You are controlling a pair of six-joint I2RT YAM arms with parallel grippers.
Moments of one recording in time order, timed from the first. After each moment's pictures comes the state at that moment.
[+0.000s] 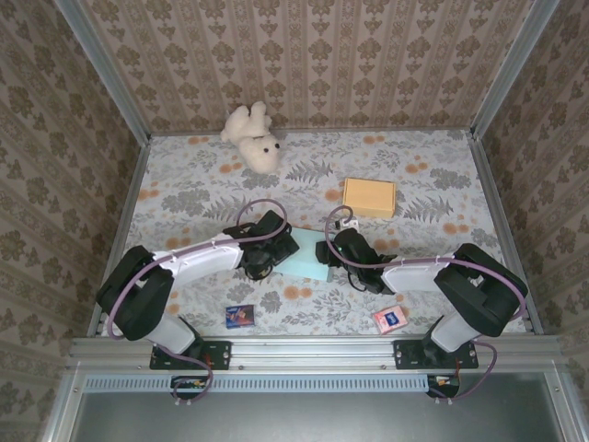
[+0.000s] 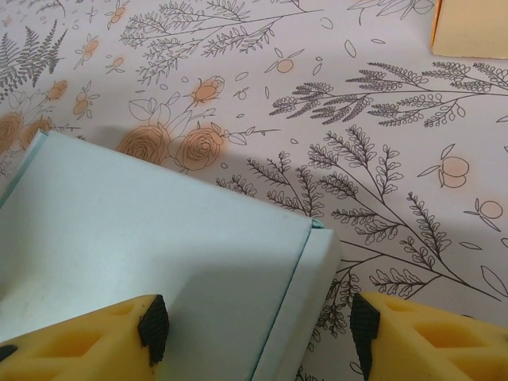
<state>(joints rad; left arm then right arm) -0.81 1.51 0.85 -0.48 -0.06 -1.31 0.74 1.55 0.53 0.34 0.24 0.61</state>
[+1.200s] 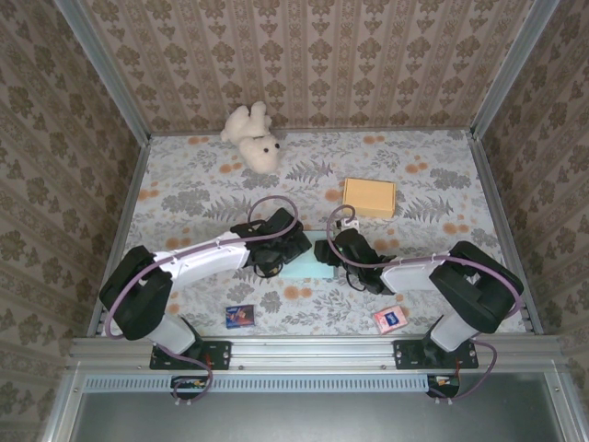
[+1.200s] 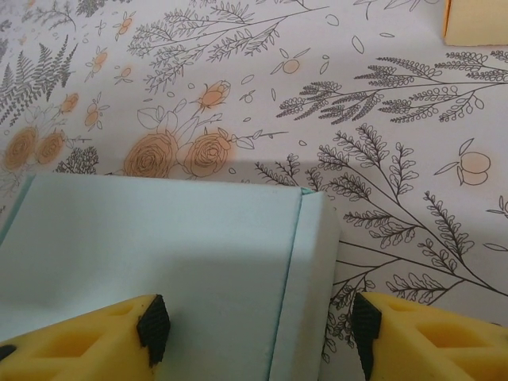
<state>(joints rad) -0.89 1.52 0.94 -0.52 -0.05 -1.34 0.74 1.57 0.52 0.41 0.21 0.66</state>
